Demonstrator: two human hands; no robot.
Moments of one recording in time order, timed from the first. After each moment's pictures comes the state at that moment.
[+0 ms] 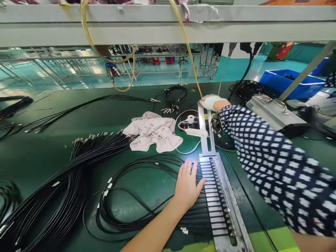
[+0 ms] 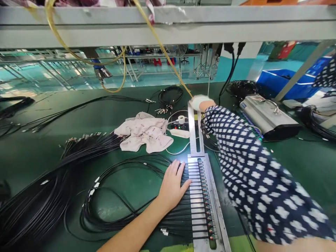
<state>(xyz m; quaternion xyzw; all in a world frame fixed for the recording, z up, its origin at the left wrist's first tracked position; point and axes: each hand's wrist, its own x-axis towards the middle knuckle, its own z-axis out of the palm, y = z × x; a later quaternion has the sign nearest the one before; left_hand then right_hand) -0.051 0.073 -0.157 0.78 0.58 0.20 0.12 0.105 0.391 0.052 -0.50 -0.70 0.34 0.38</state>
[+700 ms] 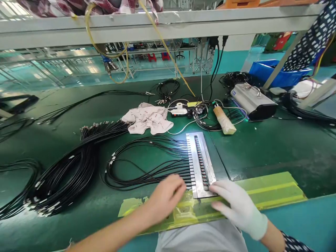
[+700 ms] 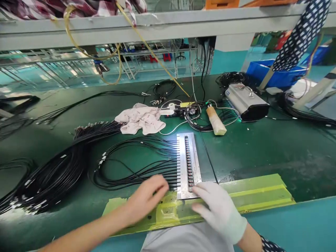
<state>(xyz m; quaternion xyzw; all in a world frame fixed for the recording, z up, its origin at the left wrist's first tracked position) -0.056 -0.074 -0.059 0.80 0.48 0.16 0.33 0.244 -0.100 -0.119 -0.42 -0.86 0.14 0.25</state>
